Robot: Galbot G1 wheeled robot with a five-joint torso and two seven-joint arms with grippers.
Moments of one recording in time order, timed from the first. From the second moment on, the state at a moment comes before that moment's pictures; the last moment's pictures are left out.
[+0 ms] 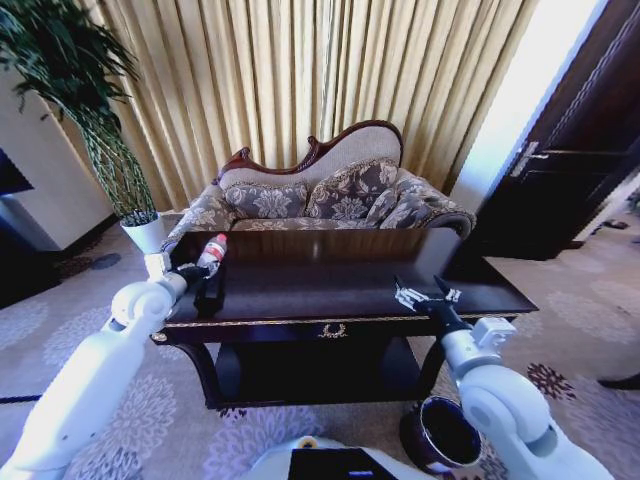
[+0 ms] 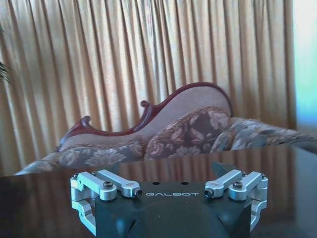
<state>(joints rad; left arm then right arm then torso) 0.99 -0.79 -0.45 -1.94 -0.80 0.53 -0.27 -1.57 0.95 0.63 2.50 0.80 -0.34 0.47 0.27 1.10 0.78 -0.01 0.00</state>
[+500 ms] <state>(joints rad) 1.00 -0.72 -0.41 -2.02 -0.50 0.09 -0.14 -1.42 0.64 0.63 2.50 1.17 -0.23 0.36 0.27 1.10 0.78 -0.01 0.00</state>
